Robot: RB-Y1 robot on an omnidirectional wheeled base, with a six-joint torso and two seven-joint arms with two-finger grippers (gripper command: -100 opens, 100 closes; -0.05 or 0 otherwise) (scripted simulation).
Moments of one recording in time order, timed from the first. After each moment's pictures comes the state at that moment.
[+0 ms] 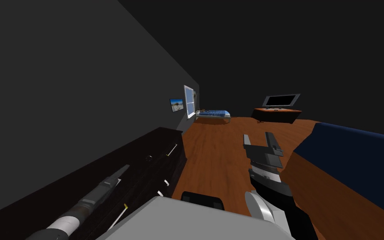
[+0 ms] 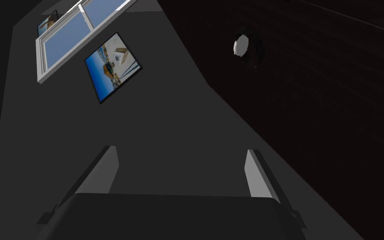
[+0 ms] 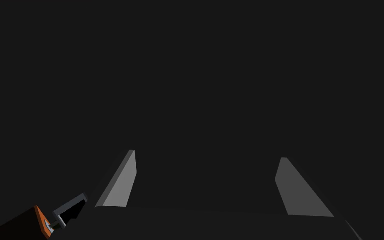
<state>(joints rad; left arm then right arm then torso) 1.41 0.50 0.49 -2.36 0.06 -0.17 0.17 0.55 0.04 0.06 -2.31 -0.11 -0.54 -0.05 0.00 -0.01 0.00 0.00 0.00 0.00</state>
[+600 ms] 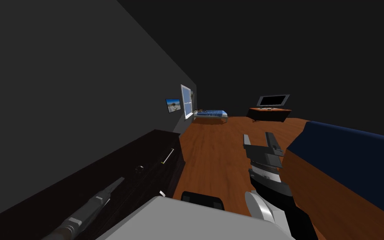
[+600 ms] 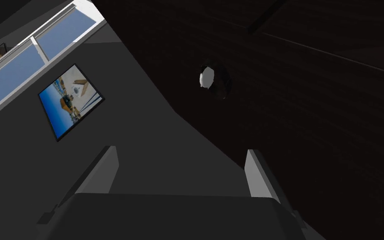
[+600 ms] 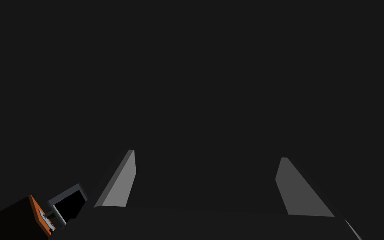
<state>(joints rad) 1.56 0.55 0.46 -2.37 0.04 -0.09 0.23 0.55 0.04 0.06 -2.31 -0.11 -0.54 -0.05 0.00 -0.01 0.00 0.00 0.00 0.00</state>
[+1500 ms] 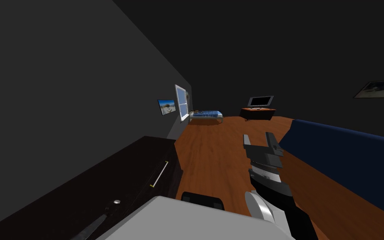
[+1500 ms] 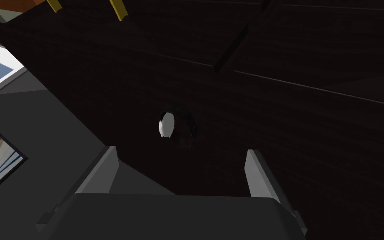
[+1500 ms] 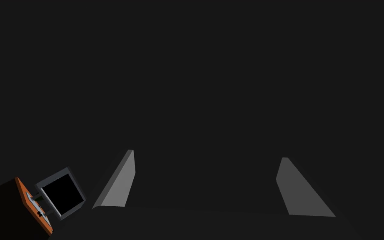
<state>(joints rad) 1.80 0.63 0.35 -2.40 0.00 0.04 0.33 0.55 0.04 0.06 -2.31 -0.11 -0.54 -0.05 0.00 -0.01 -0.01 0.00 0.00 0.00</state>
